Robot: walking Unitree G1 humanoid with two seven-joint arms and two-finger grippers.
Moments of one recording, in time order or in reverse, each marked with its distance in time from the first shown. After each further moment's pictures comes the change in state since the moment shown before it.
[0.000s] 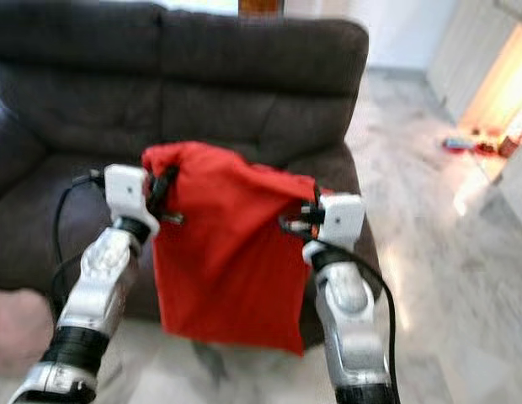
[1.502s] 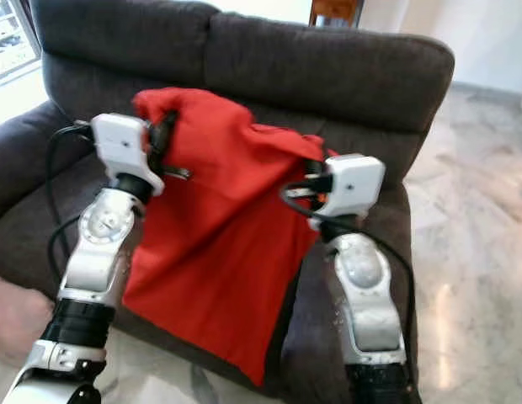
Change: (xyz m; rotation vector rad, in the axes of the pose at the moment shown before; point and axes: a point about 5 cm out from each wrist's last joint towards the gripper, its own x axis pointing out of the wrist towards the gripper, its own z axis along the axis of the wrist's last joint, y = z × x) left arm 0.021 -0.009 0.051 0.051 -0.149 -0.021; right arm 0.019 0.004 0.052 -0.035 -0.149 0.045
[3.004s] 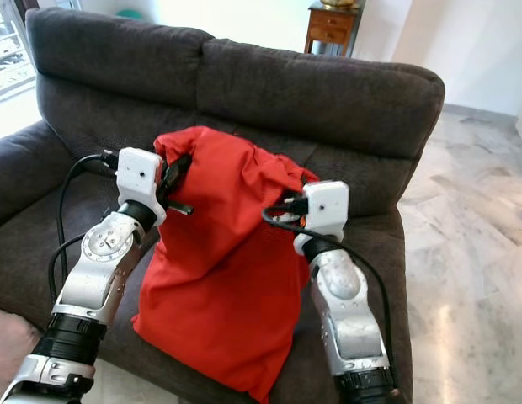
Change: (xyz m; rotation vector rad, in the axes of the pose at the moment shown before) left arm -0.029 0.001 -0.050 0.078 0.286 -0.127; right arm -0.019 0.022 -0.058 -0.015 0.279 0.099
